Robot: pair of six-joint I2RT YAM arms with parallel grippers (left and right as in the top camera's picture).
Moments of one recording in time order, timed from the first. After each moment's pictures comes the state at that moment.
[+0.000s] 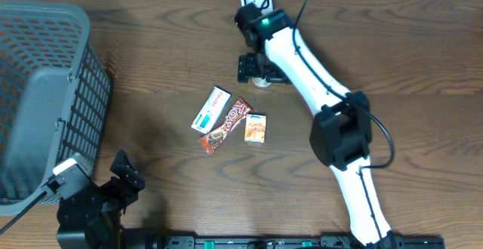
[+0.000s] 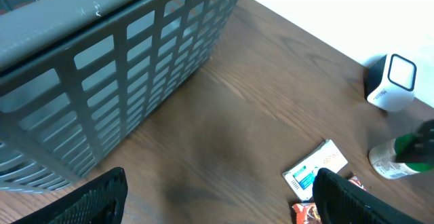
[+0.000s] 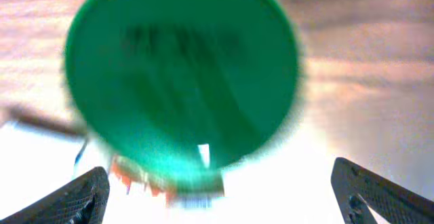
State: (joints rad) left arm 0.01 0.29 0.78 -1.02 -0.24 -0.49; right arm 0.51 2.41 2.31 -1.43 0.05 0.62
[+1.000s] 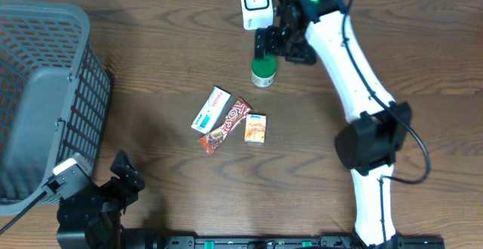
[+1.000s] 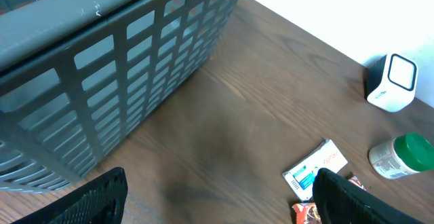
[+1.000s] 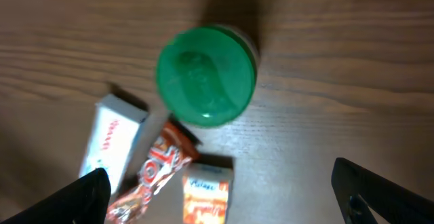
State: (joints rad) left arm 0.01 0.29 0.78 -1.02 -0.24 -0.49; right arm 0.40 2.32 2.34 -1.40 -0.15 0.45
